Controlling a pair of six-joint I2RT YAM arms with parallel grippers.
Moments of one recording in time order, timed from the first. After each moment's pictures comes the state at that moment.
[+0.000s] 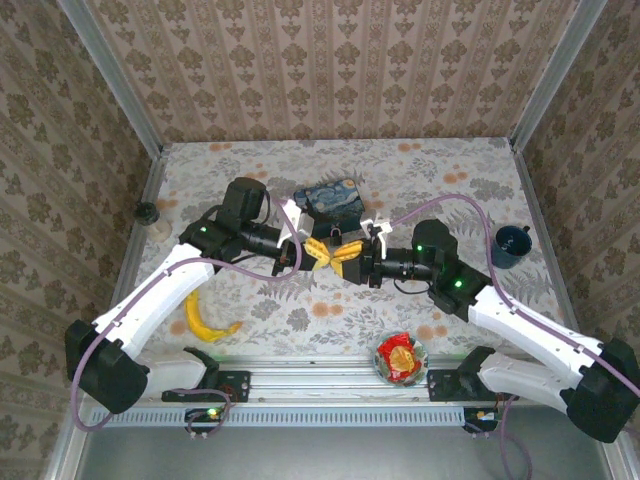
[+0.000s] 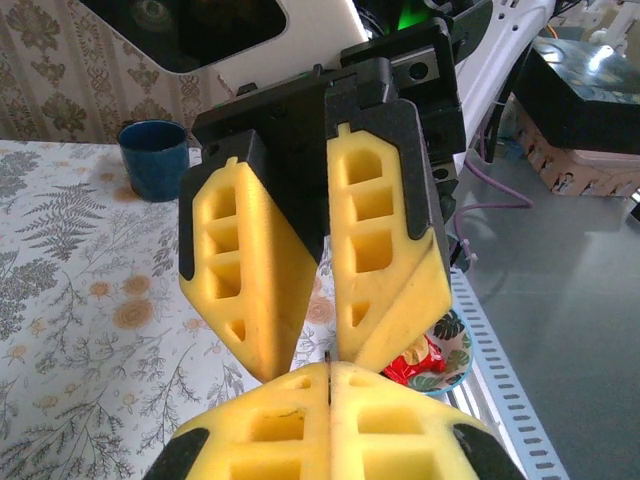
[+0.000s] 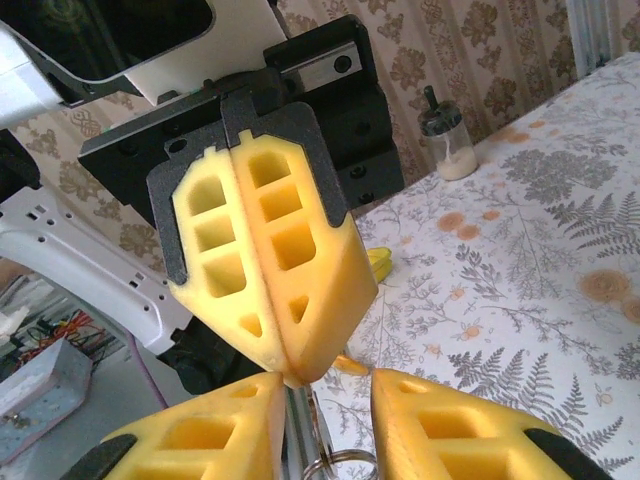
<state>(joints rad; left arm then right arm) -0.61 1.24 1.10 -0.54 1.13 0.51 0.67 1.02 0.71 0.17 -0.64 0.37</state>
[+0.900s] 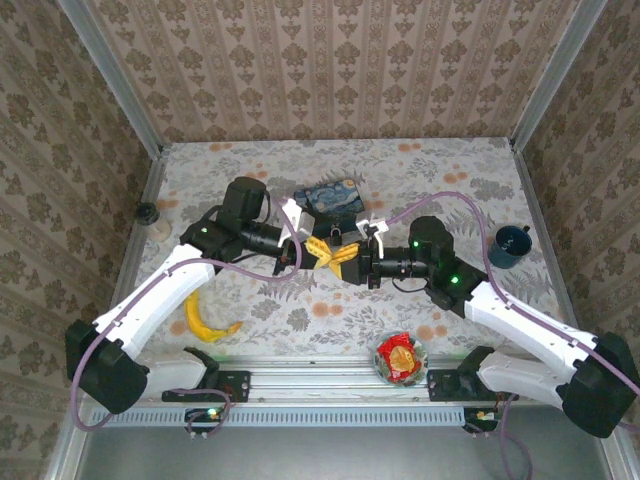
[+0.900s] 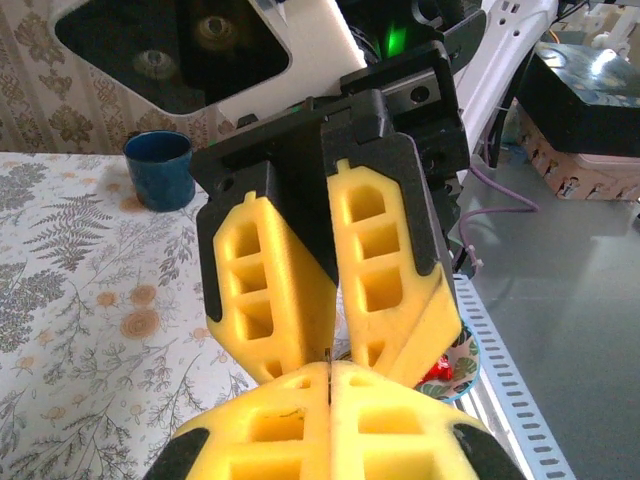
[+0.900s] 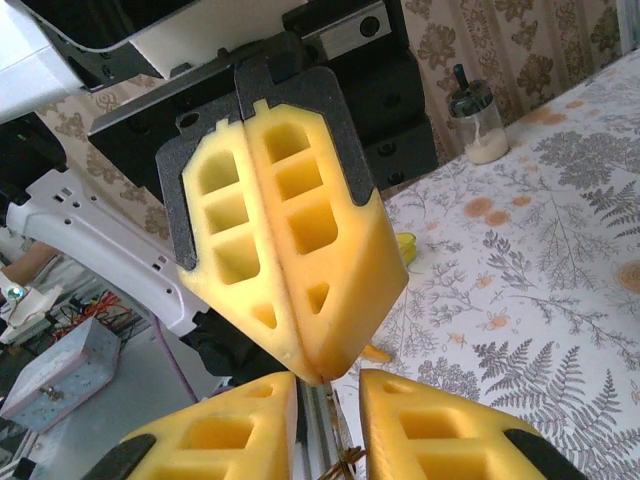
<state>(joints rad) -0.61 1.23 1.09 -0.50 1.13 0.49 0.66 1.05 0.72 0.17 -0.71 0.37</state>
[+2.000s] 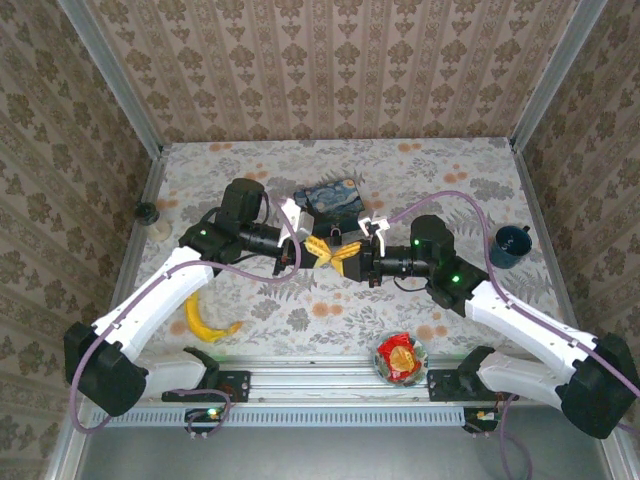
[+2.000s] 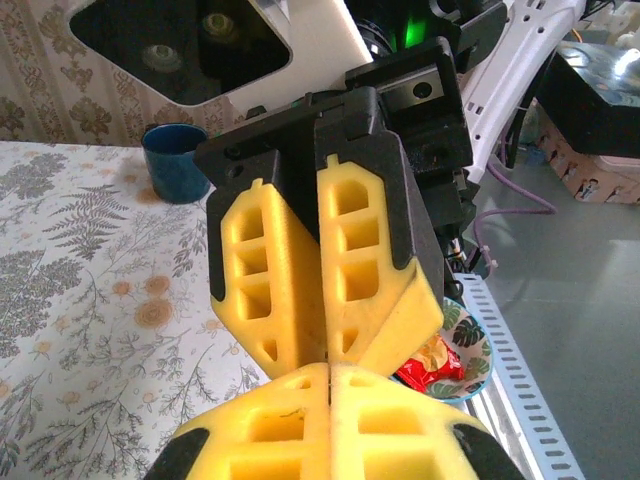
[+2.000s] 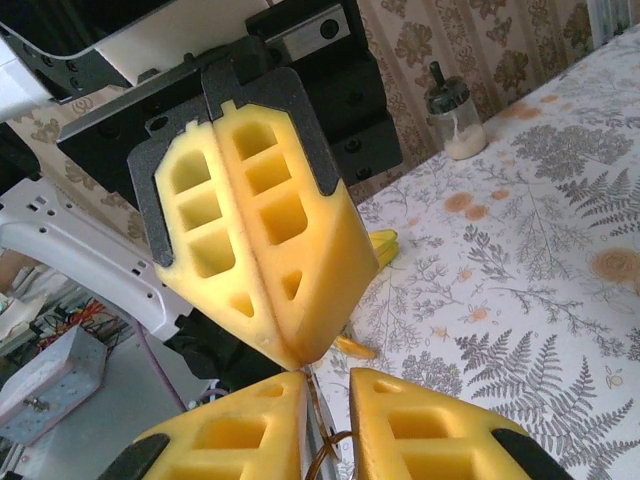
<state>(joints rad) -0.61 1.22 1.07 -0.45 1.09 0.45 0.64 1.06 0.72 0.15 -0.69 0.37</state>
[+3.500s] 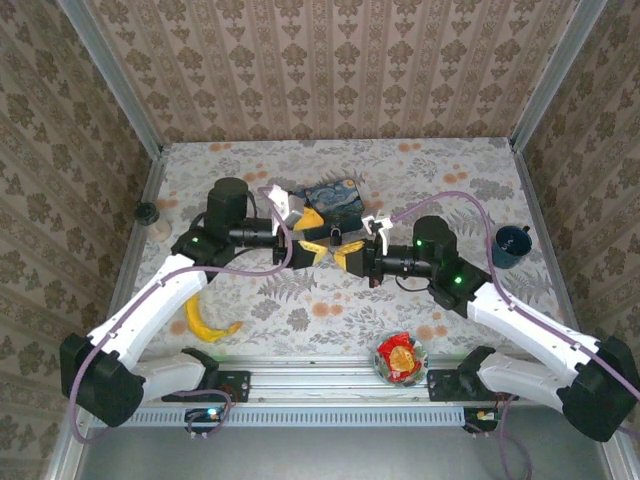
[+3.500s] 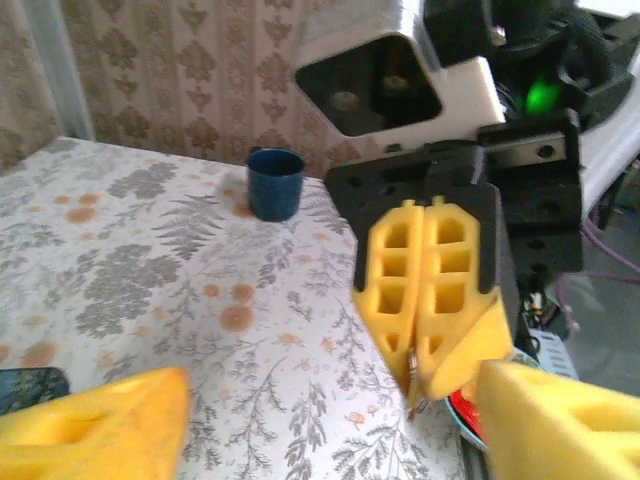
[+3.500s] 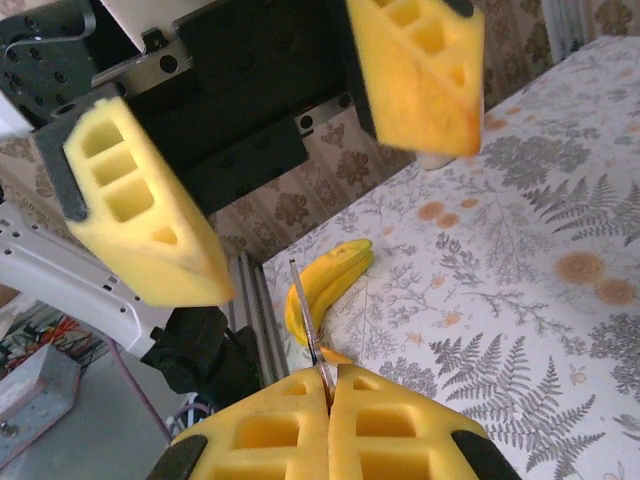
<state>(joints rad) -0.55 1.15 0.99 -0.20 0.96 0.19 0.64 1.03 0.71 0.14 -0.63 0.37</state>
